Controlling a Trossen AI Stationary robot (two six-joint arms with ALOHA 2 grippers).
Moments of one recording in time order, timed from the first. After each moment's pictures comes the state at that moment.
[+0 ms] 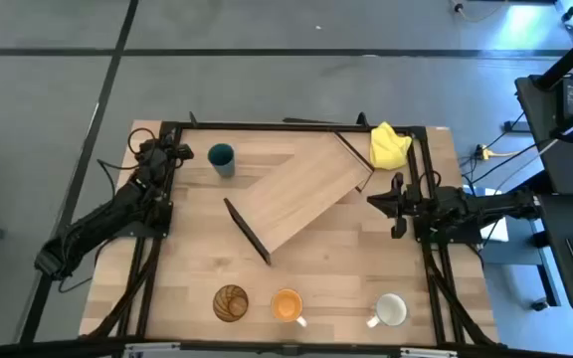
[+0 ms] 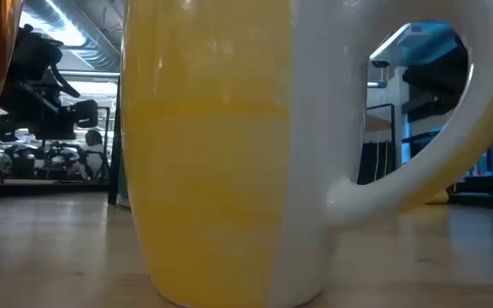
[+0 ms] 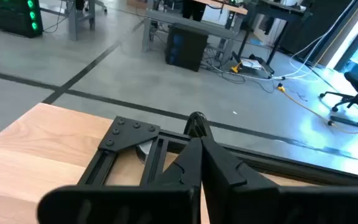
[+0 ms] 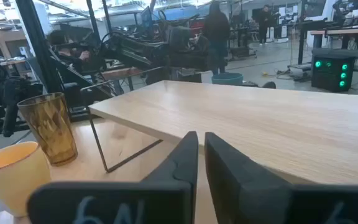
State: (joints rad) left arm 0.96 0.37 0.01 0.07 -0.63 -0.44; right arm 0.13 0.03 0.01 0.06 0.26 0.13
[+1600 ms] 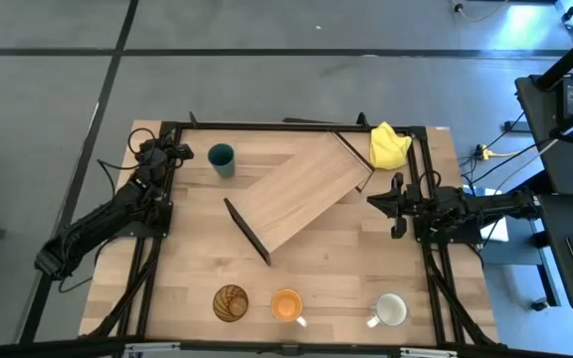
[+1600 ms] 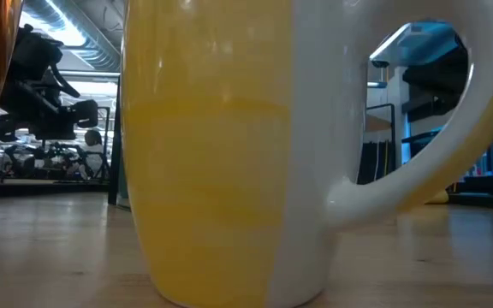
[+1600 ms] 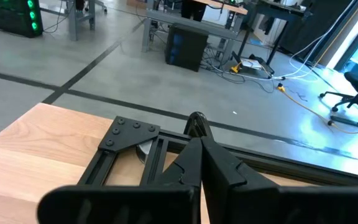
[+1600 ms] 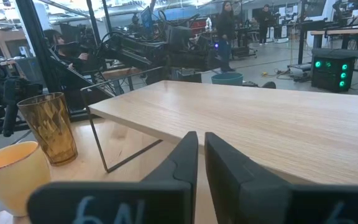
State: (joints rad) left arm 0.96 0.37 0.01 0.07 -0.63 -0.44; right arm 0.13 0.03 0.01 0.06 0.26 0.13
